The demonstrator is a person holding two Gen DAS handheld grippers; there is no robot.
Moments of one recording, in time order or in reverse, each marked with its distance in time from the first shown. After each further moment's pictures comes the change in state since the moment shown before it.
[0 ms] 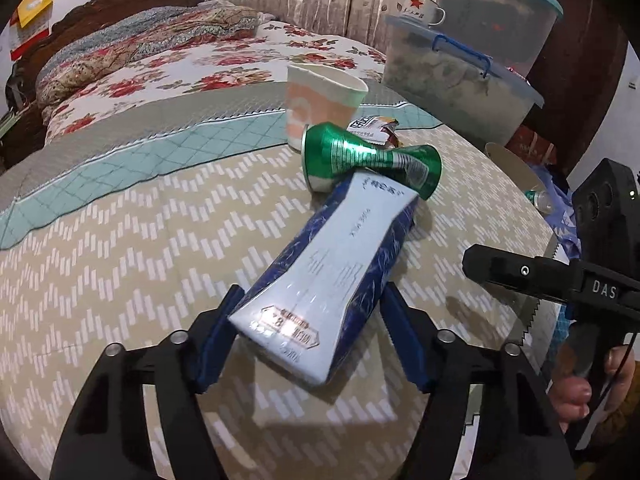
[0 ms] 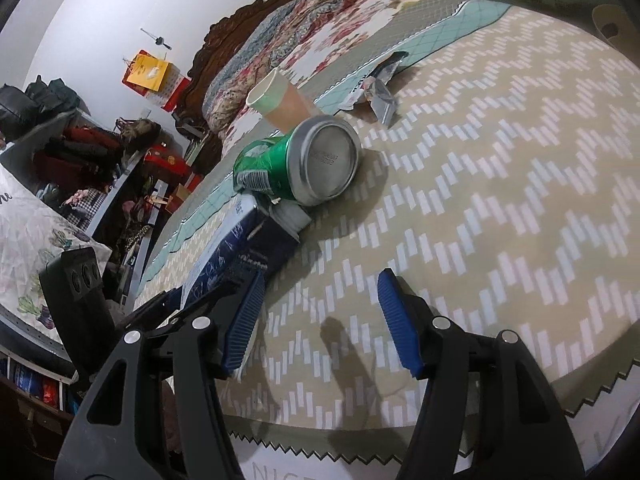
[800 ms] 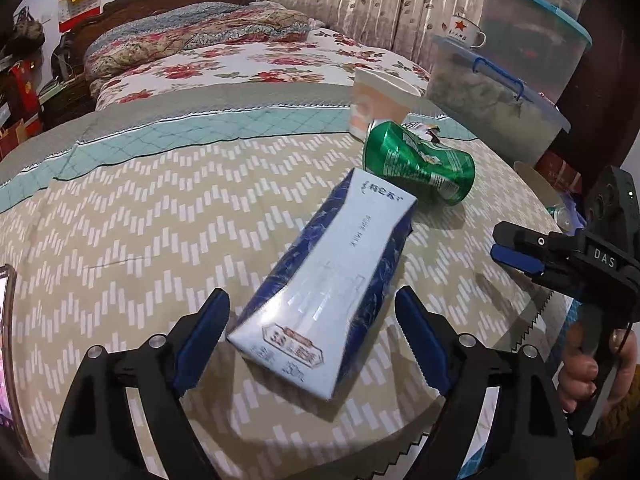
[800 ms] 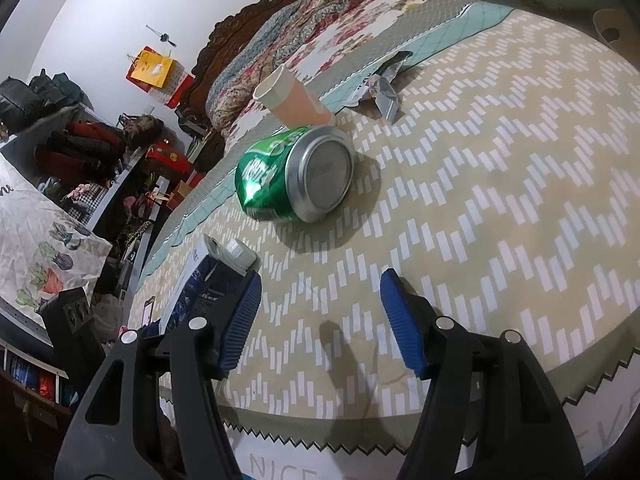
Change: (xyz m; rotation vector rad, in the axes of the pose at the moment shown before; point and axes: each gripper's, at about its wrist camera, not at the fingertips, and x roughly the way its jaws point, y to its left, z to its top) left arm -0.041 0.024 -0.041 -0.117 -0.039 0.112; right arm -0.008 0.009 -0.013 -0.018 -0.002 -0.004
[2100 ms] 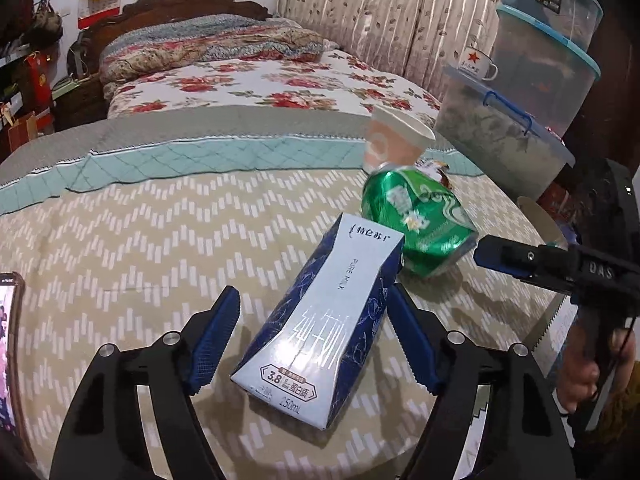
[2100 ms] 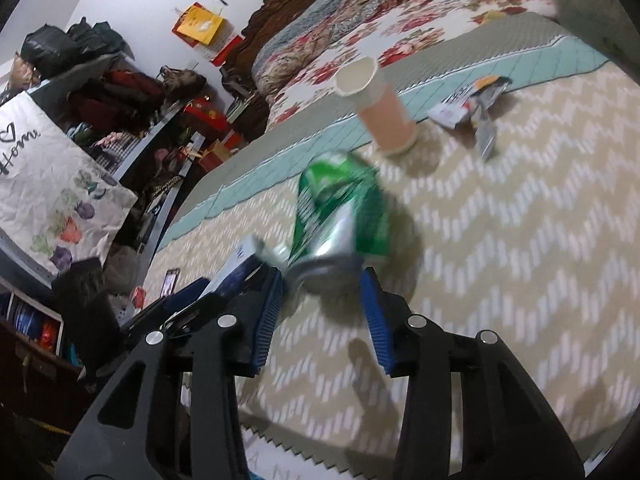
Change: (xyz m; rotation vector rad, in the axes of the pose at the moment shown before) left arm -0.008 0.011 0.015 -0.054 -0.073 0.002; right arm 0.022 0.043 0.034 -0.185 0.101 0.097
